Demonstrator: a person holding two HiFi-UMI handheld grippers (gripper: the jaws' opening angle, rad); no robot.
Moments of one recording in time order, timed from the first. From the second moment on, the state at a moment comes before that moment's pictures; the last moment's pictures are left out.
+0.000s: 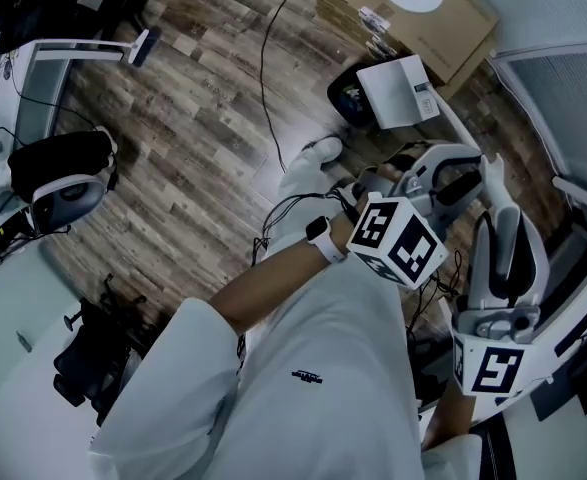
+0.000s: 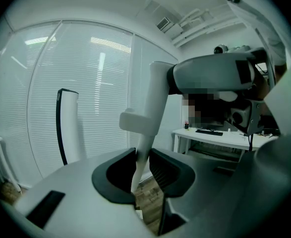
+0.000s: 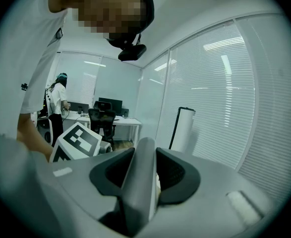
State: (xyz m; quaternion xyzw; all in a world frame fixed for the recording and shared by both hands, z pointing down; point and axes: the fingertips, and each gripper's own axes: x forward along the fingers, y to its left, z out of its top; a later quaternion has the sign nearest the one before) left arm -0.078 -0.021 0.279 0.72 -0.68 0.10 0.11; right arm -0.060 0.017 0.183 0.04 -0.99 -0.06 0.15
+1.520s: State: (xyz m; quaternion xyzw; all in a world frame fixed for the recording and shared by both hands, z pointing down) left arm -0.119 0.013 0.276 0.66 -0.72 0.10 0.20; right arm 0.032 -0.097 0.195 0.28 -0.95 0.04 0.16
